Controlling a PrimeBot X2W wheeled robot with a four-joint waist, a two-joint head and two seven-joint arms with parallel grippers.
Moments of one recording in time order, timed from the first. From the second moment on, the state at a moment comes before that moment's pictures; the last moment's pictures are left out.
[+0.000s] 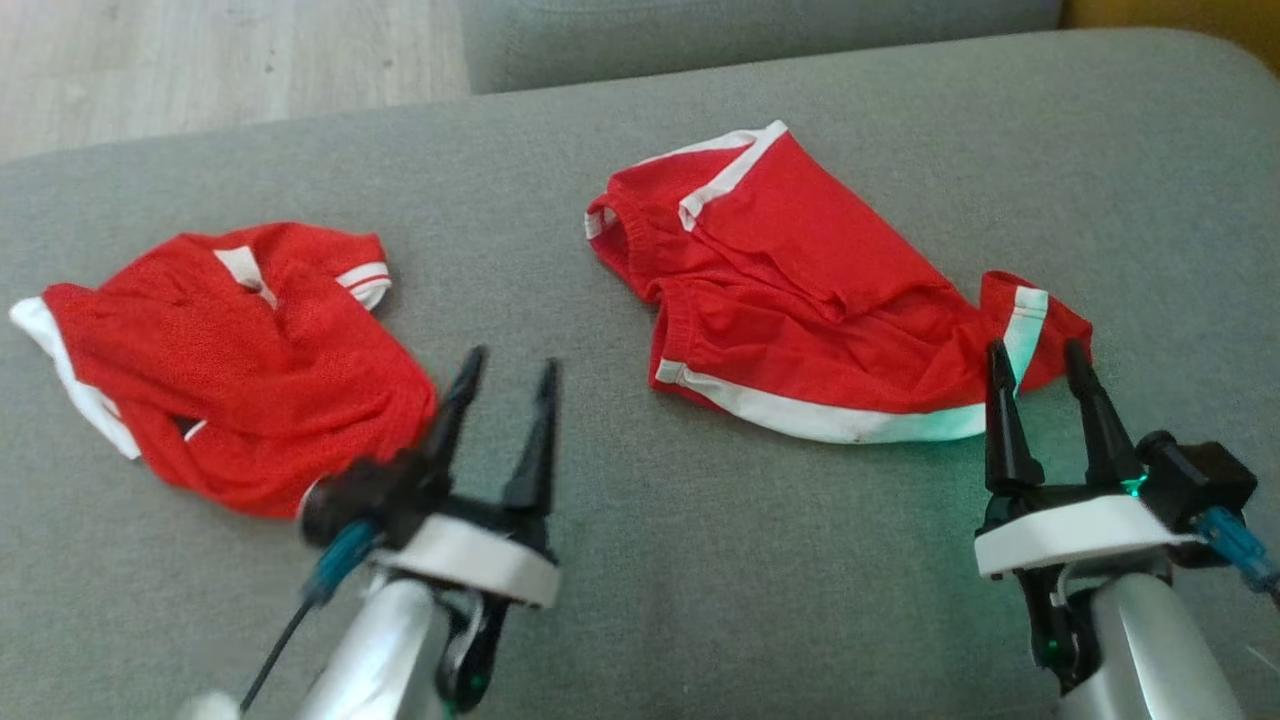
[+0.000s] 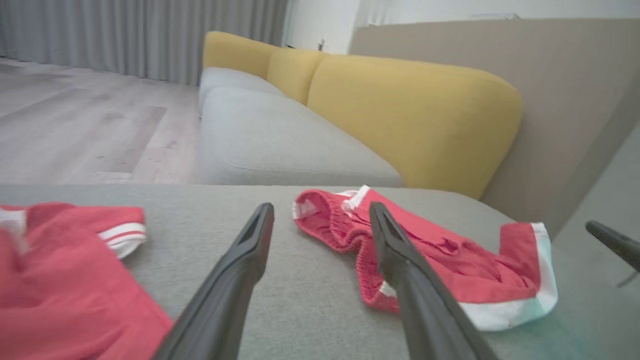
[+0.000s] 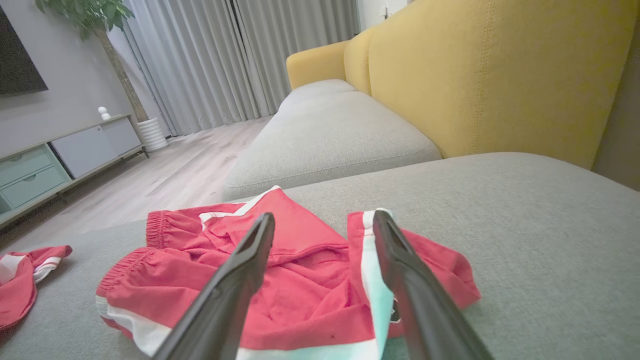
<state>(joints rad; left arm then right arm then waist) -0.23 0.05 -0.35 0.31 -0.35 -0.11 -0.23 -0.14 -0.05 0.02 0.31 0.22 0.13 -0.25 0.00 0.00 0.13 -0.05</state>
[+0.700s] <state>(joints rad) -0.53 0.10 -0.65 0.59 -0.42 -0.12 -0.09 -0.20 -0.05 0.02 0.29 0.24 0.13 -0.25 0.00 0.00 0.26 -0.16</state>
